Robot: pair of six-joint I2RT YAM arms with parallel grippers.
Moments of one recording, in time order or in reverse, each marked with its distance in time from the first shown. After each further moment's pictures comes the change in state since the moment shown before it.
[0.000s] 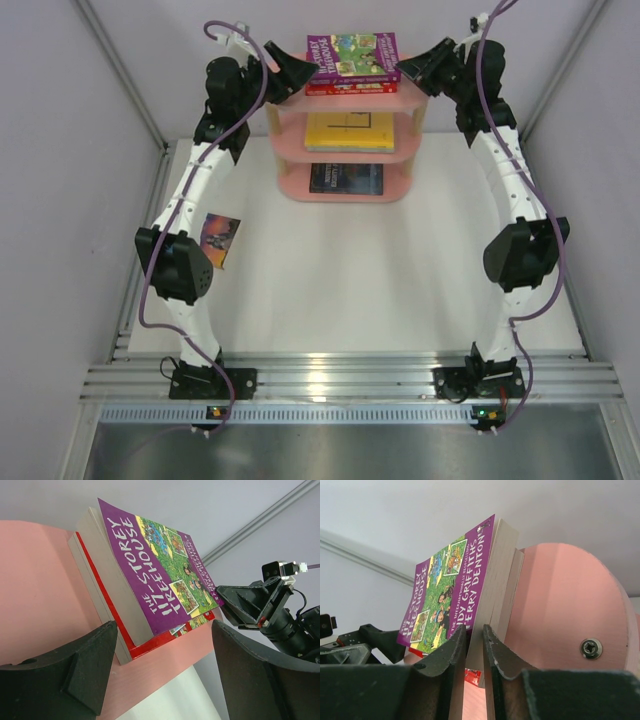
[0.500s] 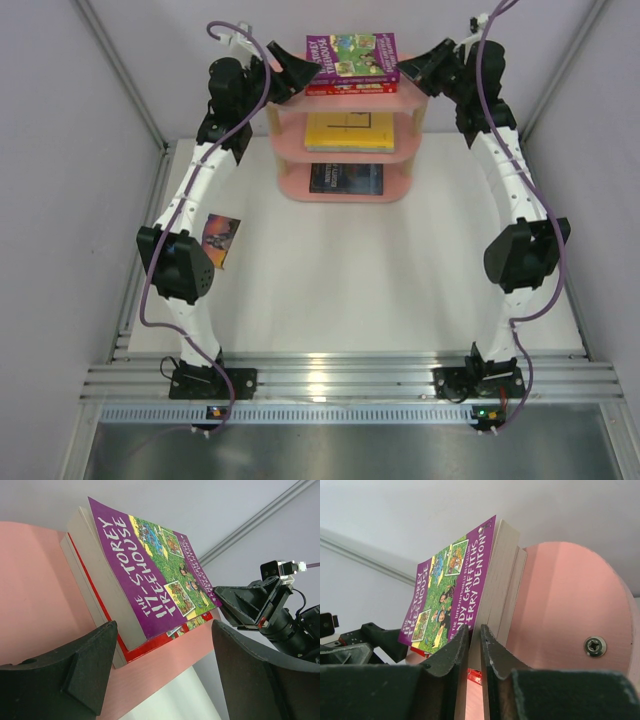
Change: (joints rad) left arm -0.010 0.009 0.000 0.025 0.000 0.000; right arm 0.002 -0.009 -0.014 0.011 0.000 0.003
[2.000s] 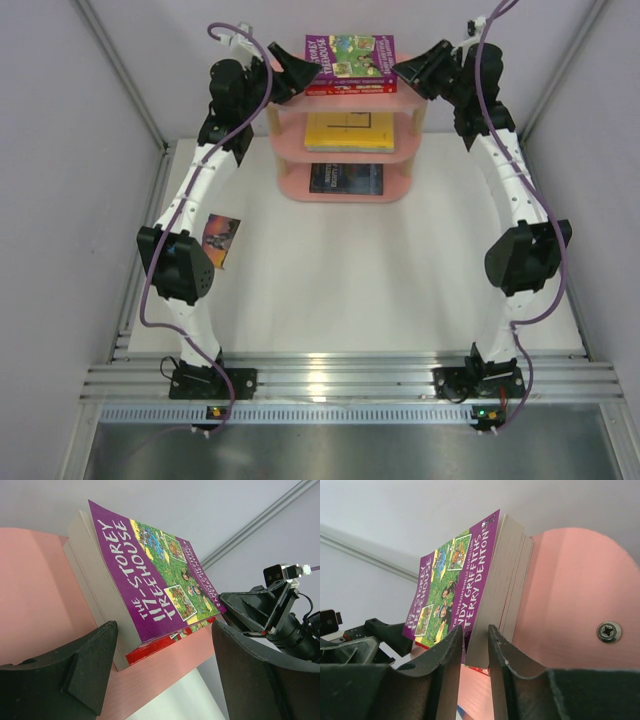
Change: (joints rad) left arm -0.005 -0.002 -0.015 0.021 -0.013 0.020; right arm 0.013 -0.029 -0.039 0.003 0.005 0.019
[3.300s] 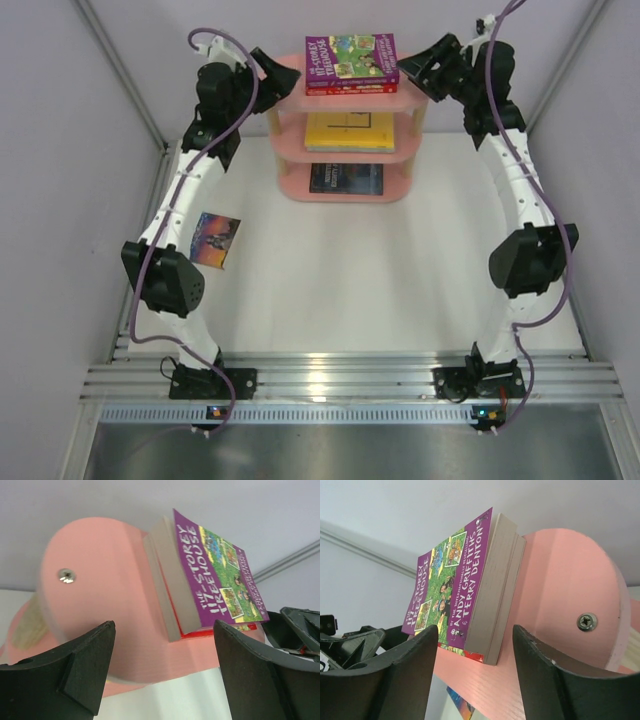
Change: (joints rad) left arm 0.019 -0.111 -0.076 -0.159 -0.193 0.062; right arm -0.039 -0.020 0.000 -0.039 -0.045 -0.020
